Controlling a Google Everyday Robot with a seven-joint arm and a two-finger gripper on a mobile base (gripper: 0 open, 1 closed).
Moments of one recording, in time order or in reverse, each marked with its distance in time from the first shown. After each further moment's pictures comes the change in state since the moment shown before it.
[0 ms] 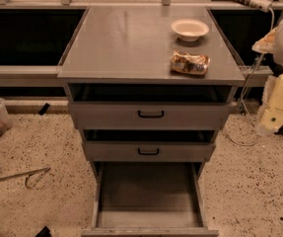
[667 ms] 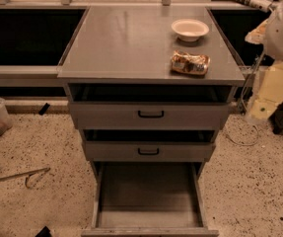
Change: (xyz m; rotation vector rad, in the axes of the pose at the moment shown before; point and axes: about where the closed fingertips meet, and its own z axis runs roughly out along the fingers) arm -0.014 -0.017 0.001 0.046 -0.011 -0.026
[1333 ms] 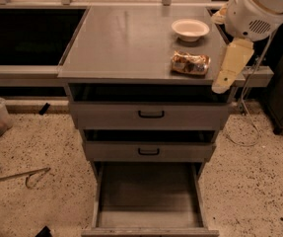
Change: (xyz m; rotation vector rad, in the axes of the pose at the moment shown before) arm -0.049 -0.074 0.036 0.048 -0.094 -0.113
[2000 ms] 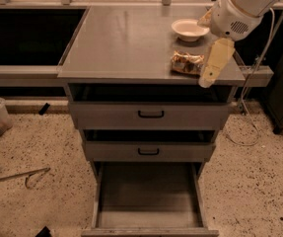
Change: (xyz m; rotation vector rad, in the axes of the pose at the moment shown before) arm -0.014 -0.031 0.046 -0.062 -0.078 -0.009
